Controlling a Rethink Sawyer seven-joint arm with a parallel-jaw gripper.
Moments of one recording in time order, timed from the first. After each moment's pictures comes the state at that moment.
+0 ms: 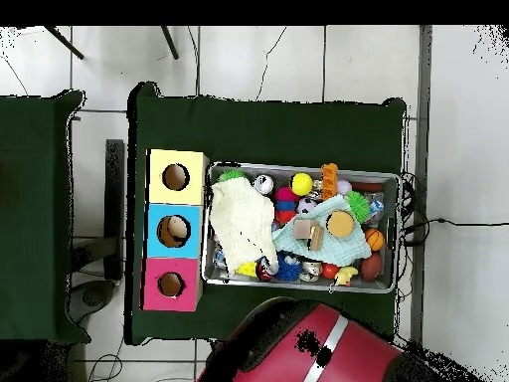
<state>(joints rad) -0.42 -0.22 -0.39 2.51 -0.47 -1.31 1.79</state>
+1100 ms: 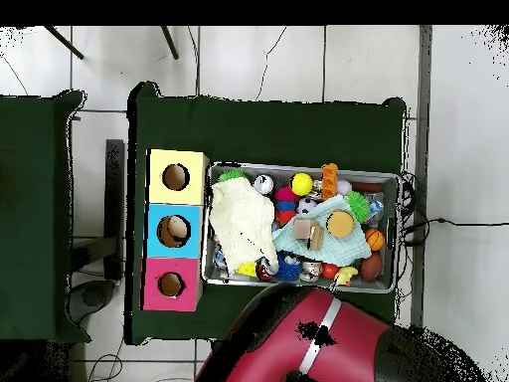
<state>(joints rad) -0.42 -0.10 -0.36 2.46 -0.47 -1.56 1.79</state>
